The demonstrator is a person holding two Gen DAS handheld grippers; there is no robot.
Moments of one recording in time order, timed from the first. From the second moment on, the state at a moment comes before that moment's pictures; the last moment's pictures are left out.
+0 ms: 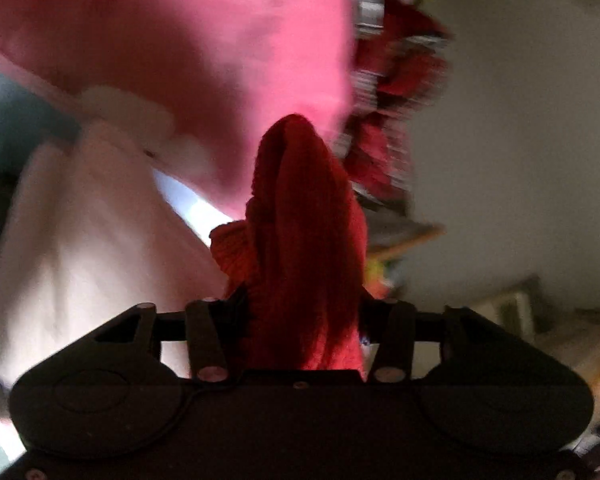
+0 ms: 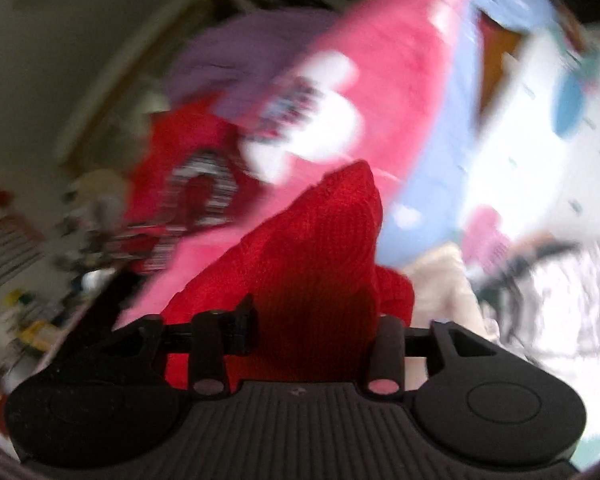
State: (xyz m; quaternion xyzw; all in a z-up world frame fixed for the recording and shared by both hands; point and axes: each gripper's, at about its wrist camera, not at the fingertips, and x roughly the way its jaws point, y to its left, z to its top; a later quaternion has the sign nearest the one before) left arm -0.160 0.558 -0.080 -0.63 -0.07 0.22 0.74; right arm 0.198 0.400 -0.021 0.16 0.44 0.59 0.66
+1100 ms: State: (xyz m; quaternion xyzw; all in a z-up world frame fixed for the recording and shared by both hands) left arm -0.168 0.527 0.014 -0.41 -0.19 0.14 0.88; right arm 0.156 0.362 0.065 0.24 0.20 0.69 0.65
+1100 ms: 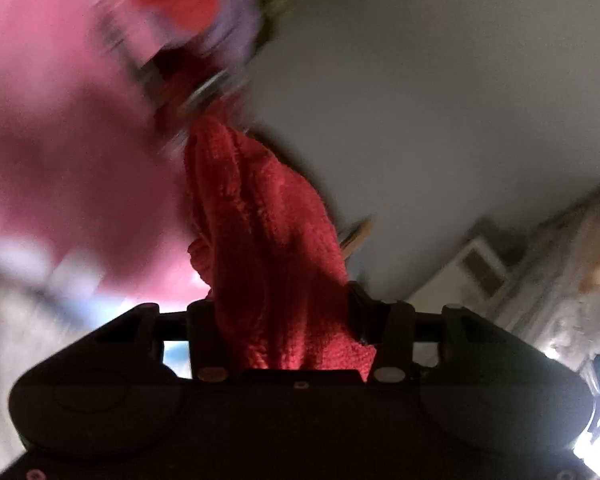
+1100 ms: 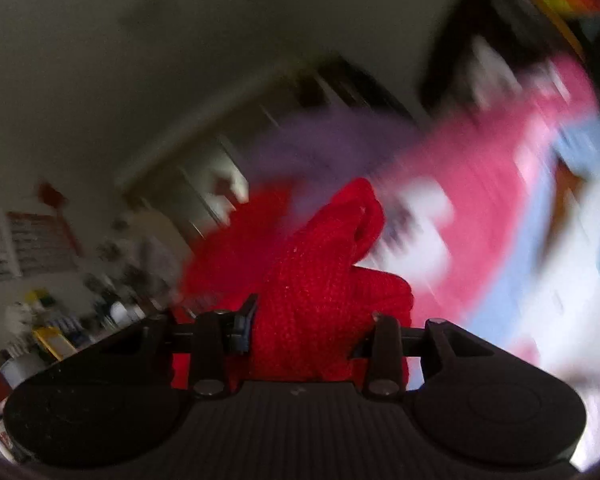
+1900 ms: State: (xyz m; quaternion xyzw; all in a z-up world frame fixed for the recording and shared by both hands) left arm -0.163 0.473 -0.003 -0.23 -0.05 0.32 0.92; right arm 0.120 0.350 0.018 -0.03 0.16 0.58 0.80
